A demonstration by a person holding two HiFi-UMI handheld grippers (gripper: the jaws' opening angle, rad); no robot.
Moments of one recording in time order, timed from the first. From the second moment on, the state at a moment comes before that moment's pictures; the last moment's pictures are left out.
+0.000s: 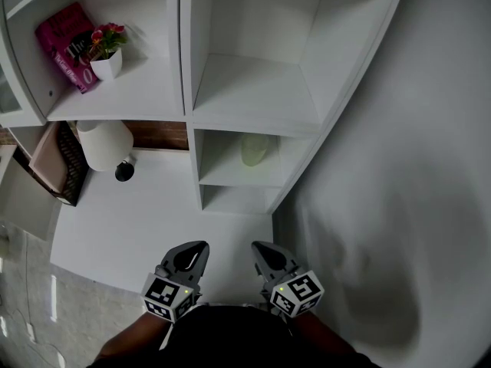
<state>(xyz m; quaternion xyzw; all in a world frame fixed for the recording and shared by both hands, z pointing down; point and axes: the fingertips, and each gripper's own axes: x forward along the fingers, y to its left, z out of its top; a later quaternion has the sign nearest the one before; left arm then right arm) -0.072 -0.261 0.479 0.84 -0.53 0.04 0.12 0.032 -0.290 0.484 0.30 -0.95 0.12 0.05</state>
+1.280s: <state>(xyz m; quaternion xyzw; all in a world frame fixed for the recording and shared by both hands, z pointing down) -0.059 -0.257 0.475 0.85 -0.52 0.05 0.10 0.032 -0.287 0.484 0.29 -0.95 0.13 0.05</state>
